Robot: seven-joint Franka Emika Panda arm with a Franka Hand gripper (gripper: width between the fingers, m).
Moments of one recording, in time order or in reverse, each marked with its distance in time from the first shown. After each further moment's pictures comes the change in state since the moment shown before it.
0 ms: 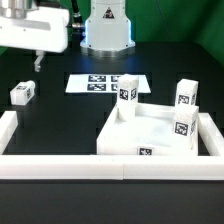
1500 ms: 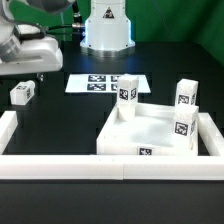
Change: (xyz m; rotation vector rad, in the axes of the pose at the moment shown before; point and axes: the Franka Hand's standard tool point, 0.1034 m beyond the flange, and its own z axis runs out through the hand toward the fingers) arm -0.011 -0.011 0.036 0.156 -0.811 -0.059
